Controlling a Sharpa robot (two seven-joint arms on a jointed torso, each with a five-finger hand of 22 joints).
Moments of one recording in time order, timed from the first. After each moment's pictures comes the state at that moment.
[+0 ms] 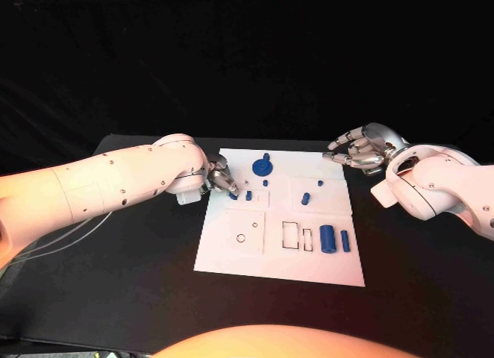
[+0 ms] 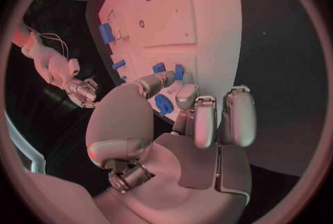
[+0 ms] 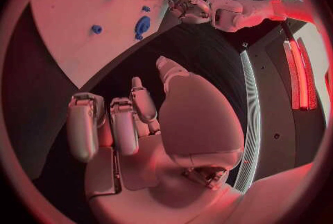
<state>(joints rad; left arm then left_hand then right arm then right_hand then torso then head) 1.25 -0.66 -0.06 1.26 -1.00 0.15 -0.52 1.03 -0.18 0.76 0.01 0.32 0.85 0.07 0.70 0.82 1.26 -0.01 1.24 1.01 1.46 -0.07 1.55 1.30 0.08 1.41 0.03 1.46 1.29 1.33 -0.84 -0.14 1.50 -0.81 -0.45 -0.16 1.32 -0.18 0.22 0.27 0.24 0.79 0.17 0.26 0.42 1.30 0.09 1.30 1.28 1.47 0.02 1.53 1.30 0.04 1.47 0.12 1.44 1.30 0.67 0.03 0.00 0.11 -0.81</state>
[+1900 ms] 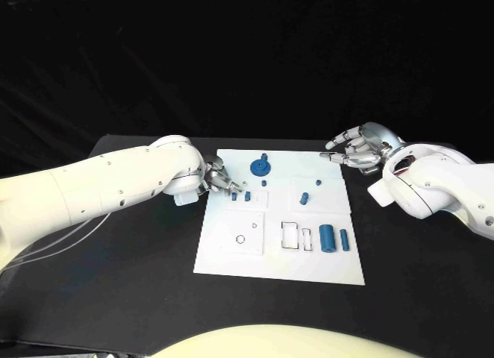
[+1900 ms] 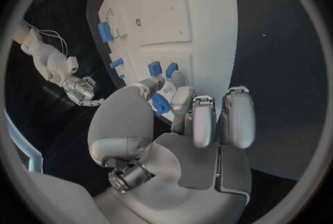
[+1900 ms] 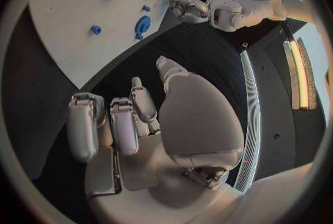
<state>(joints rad) 1.24 -0.66 -0.06 1.25 -0.98 0.14 -0.52 0.96 -0.18 0.46 0.23 0.25 0.96 0.00 0.80 0.86 1.35 -0.05 1.26 1.04 1.45 -0.10 1.55 1.30 0.08 1.43 0.01 1.46 1.29 1.33 -0.84 -0.14 1.50 -0.81 -0.45 -0.16 1.32 -0.18 0.22 0.27 0.24 0.79 0.17 0.26 0.42 1.30 0.09 1.30 1.28 1.47 0.02 1.53 1.30 0.04 1.47 0.12 1.44 1.30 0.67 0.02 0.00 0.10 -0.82</state>
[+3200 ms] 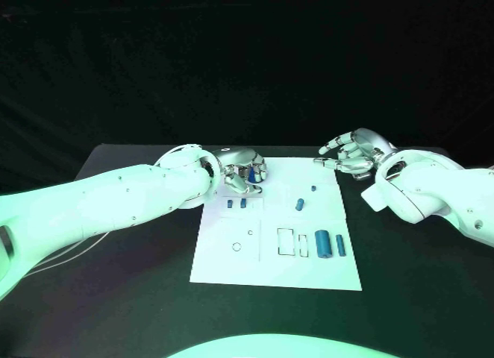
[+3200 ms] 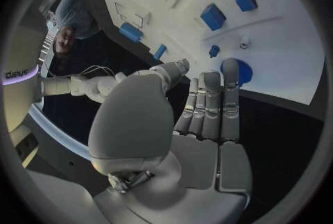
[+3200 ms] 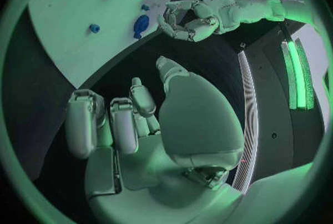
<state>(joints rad) 1.22 -0.58 -0.07 1.21 -1.37 -0.14 0.10 1.40 -0.24 0.60 0.11 0.07 0.65 0.17 0.50 0.51 0.76 0.13 0.62 0.30 1.04 0.05 1.10 0.78 0.18 0.95 0.16 0.90 0.70 1.32 -0.84 -0.14 1.49 -0.81 -0.45 -0.13 1.32 -0.18 0.22 0.27 0.24 0.78 0.17 0.27 0.42 1.25 0.09 1.24 1.21 1.47 0.02 1.50 1.30 0.04 1.47 0.12 1.37 1.30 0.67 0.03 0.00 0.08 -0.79</state>
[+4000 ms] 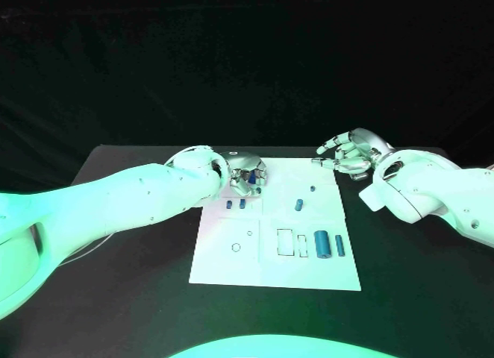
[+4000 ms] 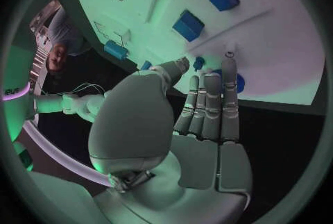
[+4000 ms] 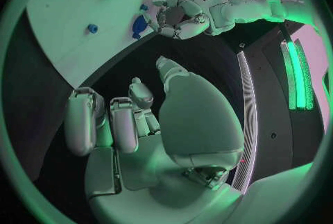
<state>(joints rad) 1.21 -0.48 -0.08 1.08 -1.47 -0.09 0.08 1.40 -0.24 0.58 0.08 0.07 0.72 0.16 0.46 0.45 0.76 0.13 0.59 0.26 1.08 0.06 1.17 0.78 0.18 0.95 0.16 0.90 0.70 1.32 -0.83 -0.14 1.49 -0.81 -0.45 -0.12 1.32 -0.18 0.23 0.27 0.24 0.77 0.17 0.28 0.42 1.21 0.09 1.17 1.15 1.47 0.02 1.49 1.30 0.04 1.47 0.12 1.33 1.30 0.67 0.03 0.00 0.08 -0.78</state>
